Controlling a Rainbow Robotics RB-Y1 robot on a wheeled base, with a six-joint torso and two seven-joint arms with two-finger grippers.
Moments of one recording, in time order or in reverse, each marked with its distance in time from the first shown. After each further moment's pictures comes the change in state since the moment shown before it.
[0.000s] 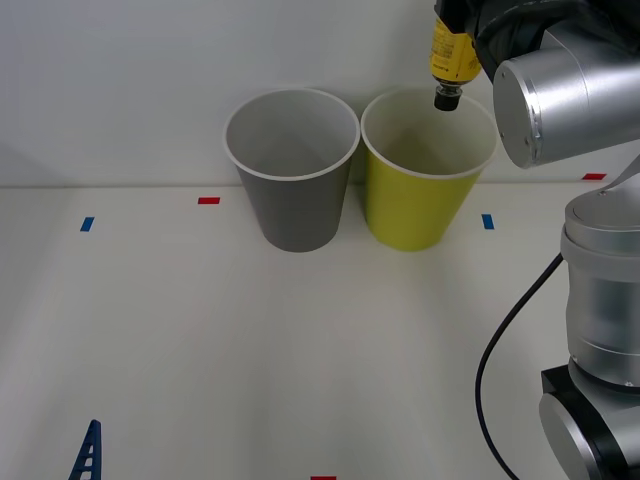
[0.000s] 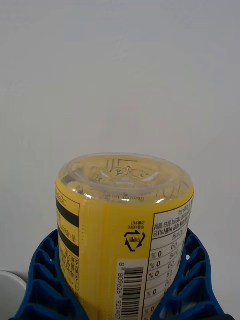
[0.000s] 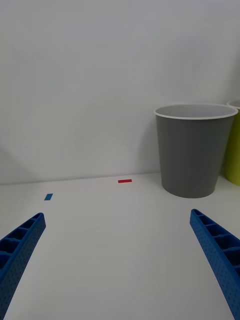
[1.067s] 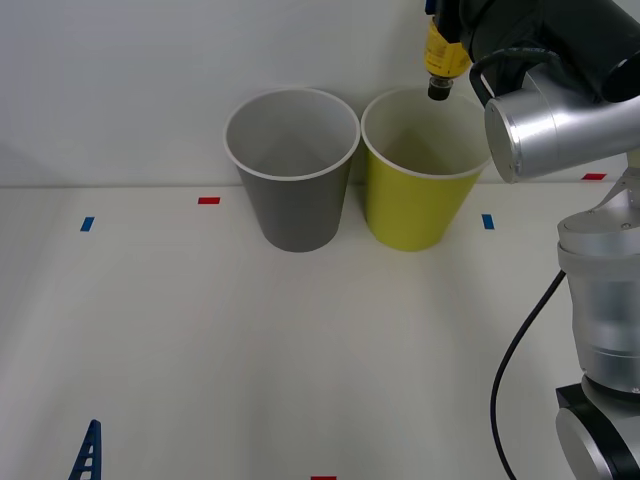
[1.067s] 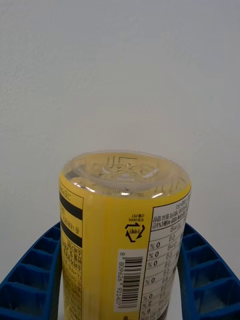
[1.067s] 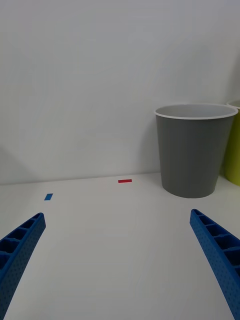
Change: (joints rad) right arm 0.059 -0.032 -0.005 0.156 -0.022 -0.329 -0.004; left arm 0.000 0.000 0.000 0.000 0.000 0.000 0.000
